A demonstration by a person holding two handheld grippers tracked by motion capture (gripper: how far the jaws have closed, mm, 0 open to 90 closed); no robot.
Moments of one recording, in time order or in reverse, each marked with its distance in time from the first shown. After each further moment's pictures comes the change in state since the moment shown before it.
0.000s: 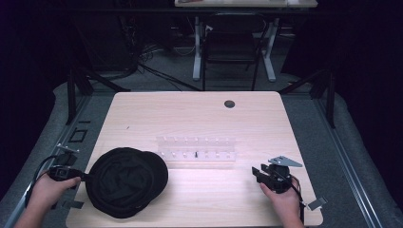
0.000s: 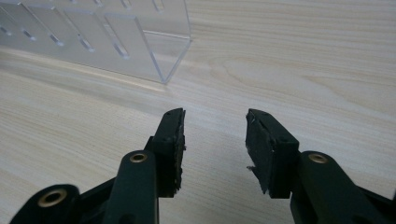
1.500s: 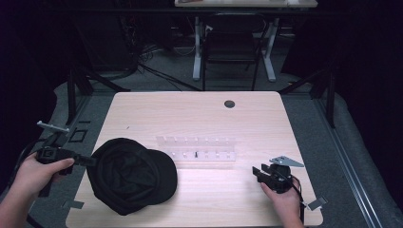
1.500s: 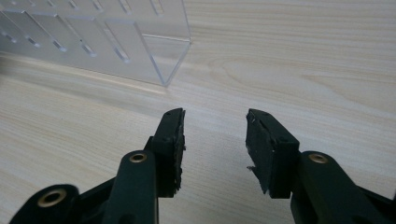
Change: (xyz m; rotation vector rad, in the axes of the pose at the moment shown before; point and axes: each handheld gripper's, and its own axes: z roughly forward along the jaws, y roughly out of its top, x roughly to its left) left arm -0.051 0.029 -0.077 -0.029 -0.265 -0.115; right arm -0.002 0.000 -0.001 -0.012 0.011 0.024
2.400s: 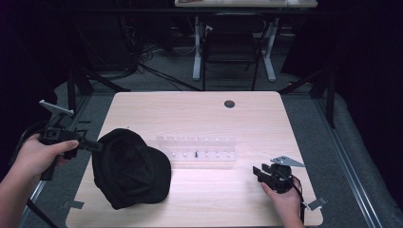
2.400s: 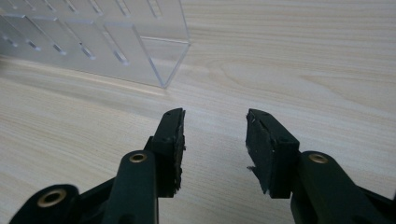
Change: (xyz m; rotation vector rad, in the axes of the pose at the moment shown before) left arm -0.054 0.031 -0.021 0.012 -0.039 -0.005; right arm -0.002 0.000 -0.001 -0.002 0.002 0.012
